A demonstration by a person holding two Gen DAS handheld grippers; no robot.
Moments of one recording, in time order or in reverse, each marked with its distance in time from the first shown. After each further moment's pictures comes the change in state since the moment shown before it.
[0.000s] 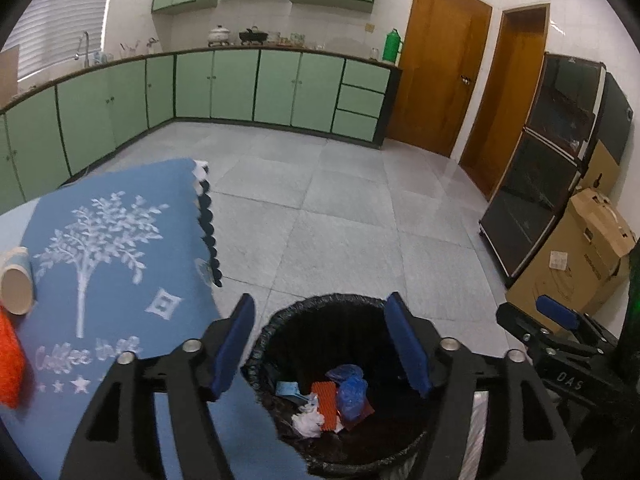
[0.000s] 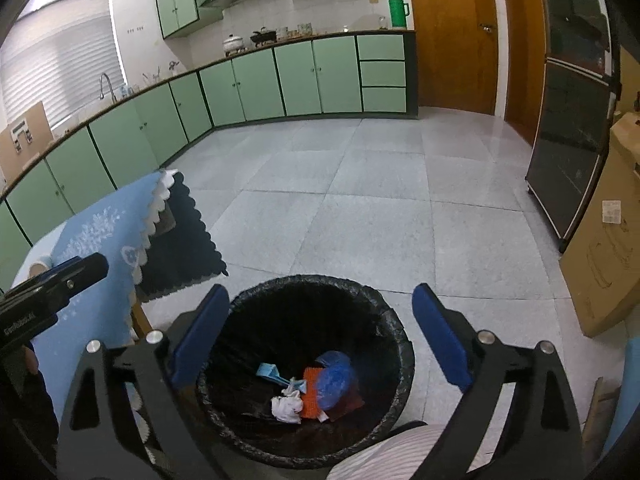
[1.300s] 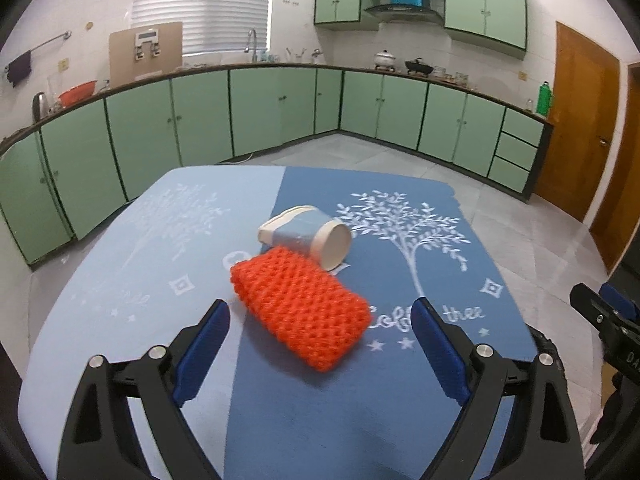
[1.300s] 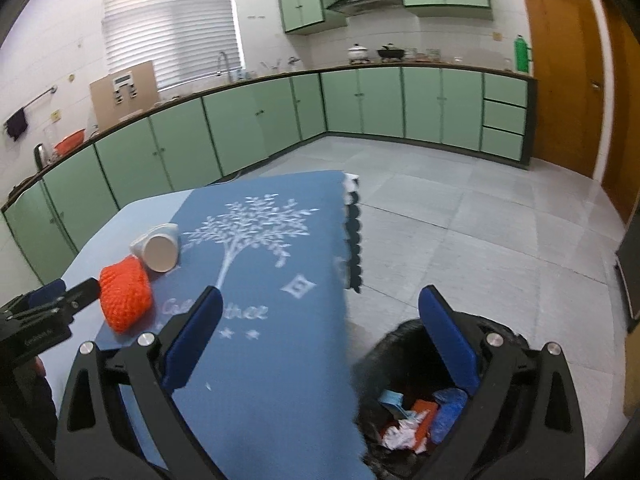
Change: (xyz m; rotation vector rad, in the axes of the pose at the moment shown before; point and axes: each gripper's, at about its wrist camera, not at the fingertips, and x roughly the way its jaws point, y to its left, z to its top) left arm -0.131 0.198 -0.060 -0.257 -0.082 0.496; right arm -0.003 0.214 0.002 -0.261 -0.055 0.318
